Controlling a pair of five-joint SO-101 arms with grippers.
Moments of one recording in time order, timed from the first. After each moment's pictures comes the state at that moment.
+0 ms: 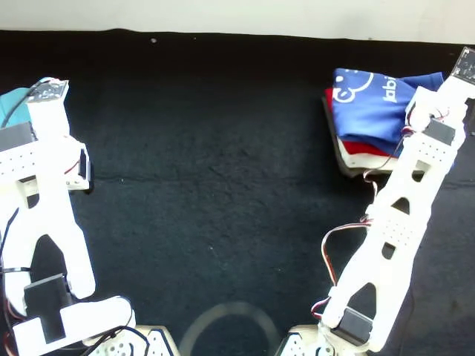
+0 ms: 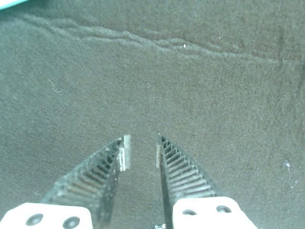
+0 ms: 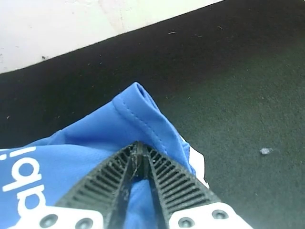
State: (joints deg) left arm -27.8 -8.9 13.1 79.9 -14.2; right arm 23.9 79.4 -94.5 52.9 0.5
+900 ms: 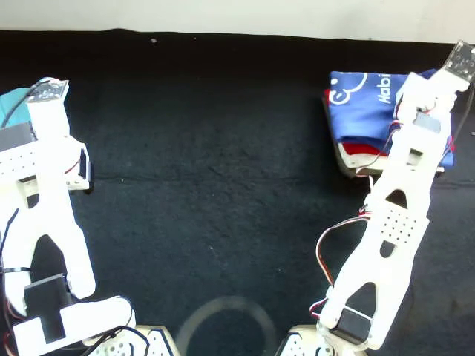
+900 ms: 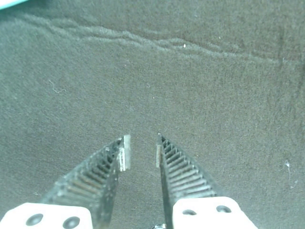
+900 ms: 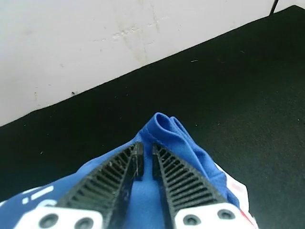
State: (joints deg) left arm -27.8 -8.9 13.1 79.9 -14.2; right arm 20.6 66.9 -63.7 27.3 -6.1
